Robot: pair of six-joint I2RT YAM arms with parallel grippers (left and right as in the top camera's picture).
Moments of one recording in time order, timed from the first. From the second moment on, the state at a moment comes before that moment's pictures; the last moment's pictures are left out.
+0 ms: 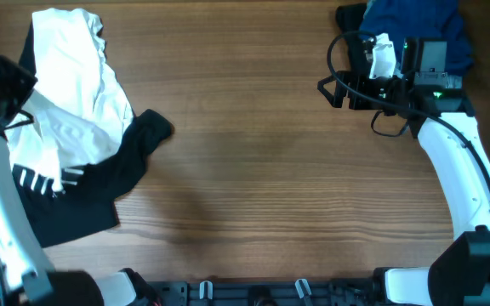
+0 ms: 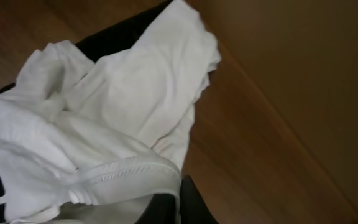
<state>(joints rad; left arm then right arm) 0.47 1.47 1.55 -0.86 0.16 -0.48 -0.01 1.55 1.22 -0.58 -0.52 0.09</state>
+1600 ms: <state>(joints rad) -0.22 1.26 1.55 -0.12 0.37 -0.65 0.34 1.62 1.23 -0.13 -0.92 -0.08</state>
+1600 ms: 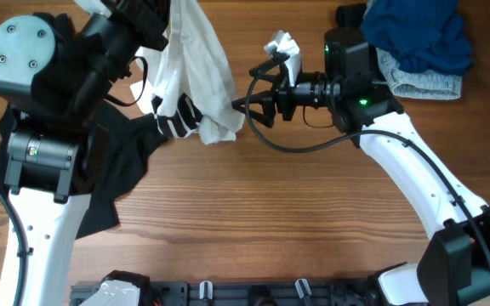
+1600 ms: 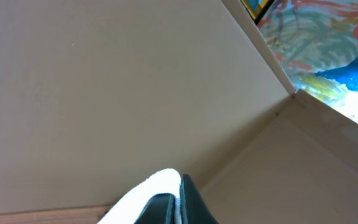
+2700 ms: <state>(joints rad) -0.22 1.26 1.55 -0.41 0.22 -0.56 0.14 1.48 1.26 -0.37 -0.65 0.06</state>
